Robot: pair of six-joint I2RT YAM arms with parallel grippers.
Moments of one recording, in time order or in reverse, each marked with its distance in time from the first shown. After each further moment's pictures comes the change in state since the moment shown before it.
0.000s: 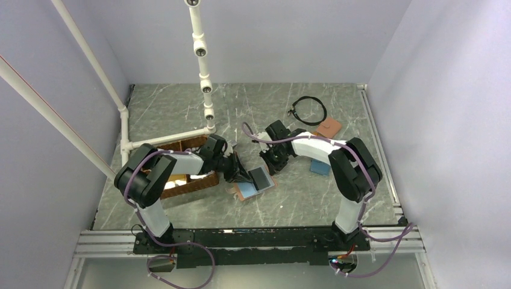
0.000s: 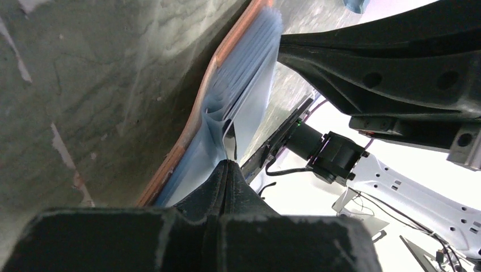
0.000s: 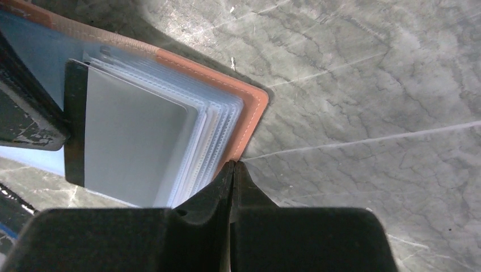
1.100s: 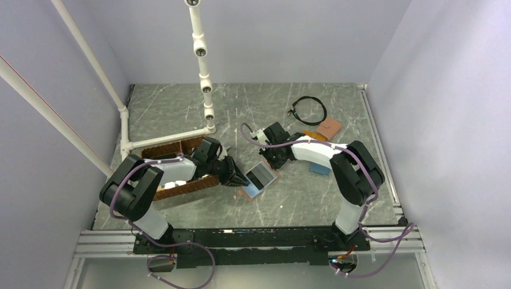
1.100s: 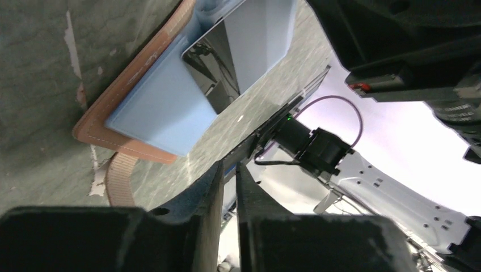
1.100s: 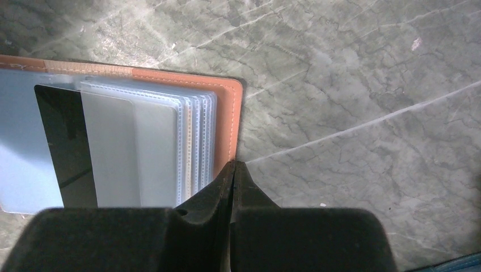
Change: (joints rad) left arm 0.002 -0.166 -0.079 -0.098 -0.035 -0.076; right arm 0.049 -0.047 -0.055 0.141 0.224 0.050
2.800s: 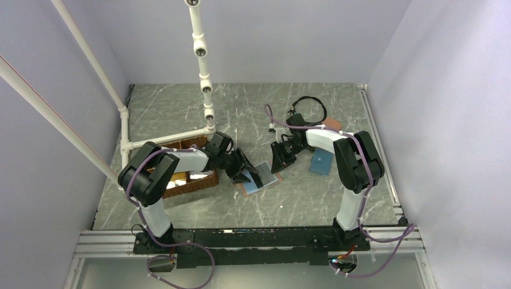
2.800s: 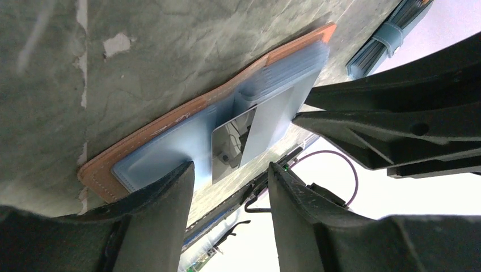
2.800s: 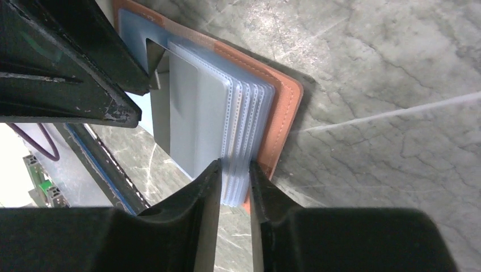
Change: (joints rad) left arm -0.043 0.182 0.163 -0.022 -0.165 -0.103; right arm -0.250 0.094 0.051 -0.151 -0.612 0.046
